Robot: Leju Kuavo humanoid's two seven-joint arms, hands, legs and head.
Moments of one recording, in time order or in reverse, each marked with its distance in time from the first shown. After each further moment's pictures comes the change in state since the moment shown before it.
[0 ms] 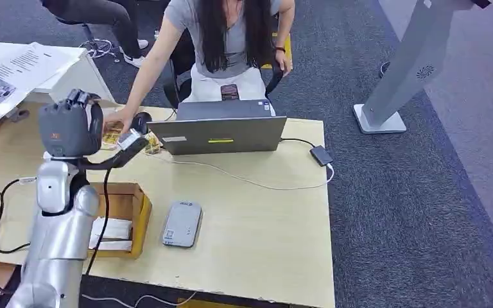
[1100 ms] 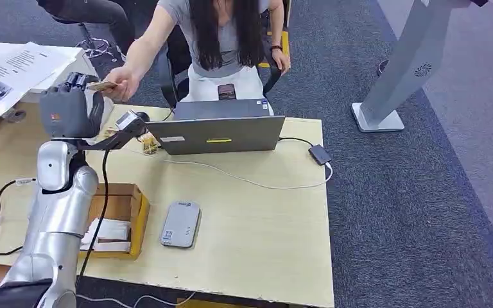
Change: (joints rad) left arm -0.086 0.041 -0.012 0.159 0.028 -0.001 0.043; right arm 0.002 0.000 0.022 0.000 -0.005 -0.002 0.000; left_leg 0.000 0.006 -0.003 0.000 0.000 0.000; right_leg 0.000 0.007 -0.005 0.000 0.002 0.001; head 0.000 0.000
